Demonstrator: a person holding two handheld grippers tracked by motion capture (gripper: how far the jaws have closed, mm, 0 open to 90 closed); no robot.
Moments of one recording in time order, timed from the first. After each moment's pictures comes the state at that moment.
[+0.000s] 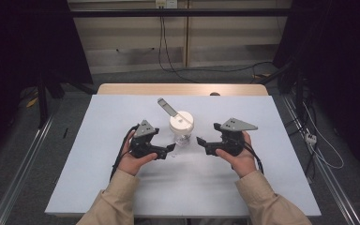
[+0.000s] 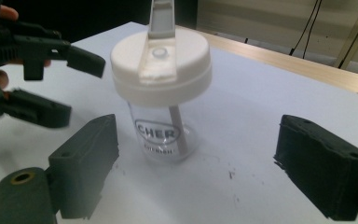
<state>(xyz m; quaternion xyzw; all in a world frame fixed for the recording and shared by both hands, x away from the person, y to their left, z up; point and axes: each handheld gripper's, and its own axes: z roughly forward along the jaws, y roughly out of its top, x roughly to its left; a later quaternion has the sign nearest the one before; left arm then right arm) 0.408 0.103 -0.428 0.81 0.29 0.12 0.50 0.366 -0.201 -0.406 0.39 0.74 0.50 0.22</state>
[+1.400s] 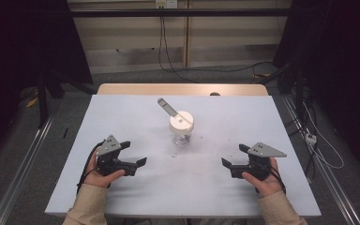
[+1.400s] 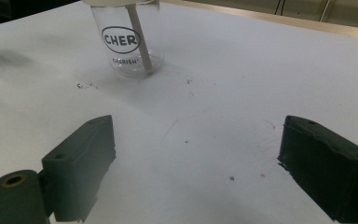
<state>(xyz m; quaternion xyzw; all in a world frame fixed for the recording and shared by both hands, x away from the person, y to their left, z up) 0.368 0.190 -0.436 0.80 0.30 0.13 0.51 0.308 -0.267 -0.448 0.43 0.73 0.48 0.23</state>
